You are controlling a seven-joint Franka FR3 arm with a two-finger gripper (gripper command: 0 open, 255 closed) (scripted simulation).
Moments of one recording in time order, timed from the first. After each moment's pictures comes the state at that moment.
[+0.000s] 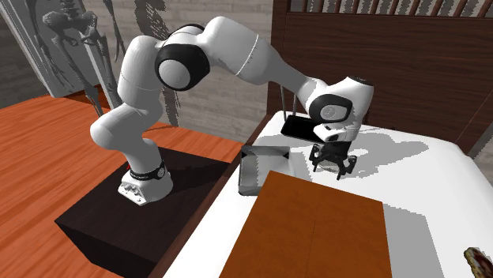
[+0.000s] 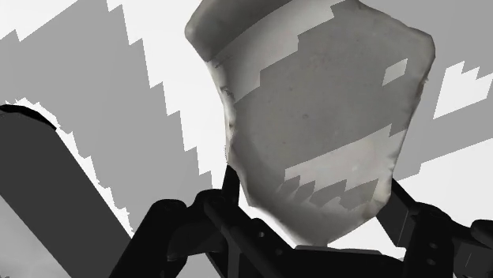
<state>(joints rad) 0.00 0.59 0.30 -1.56 -0.23 2.06 2.09</state>
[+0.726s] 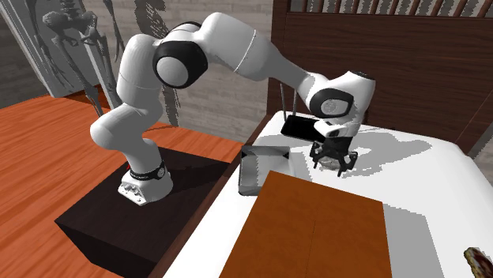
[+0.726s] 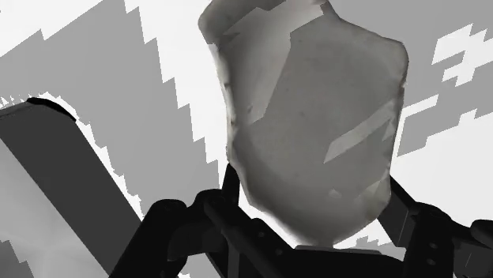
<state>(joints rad) 0.00 0.57 0.30 -1.56 -0.22 2.03 2.09</state>
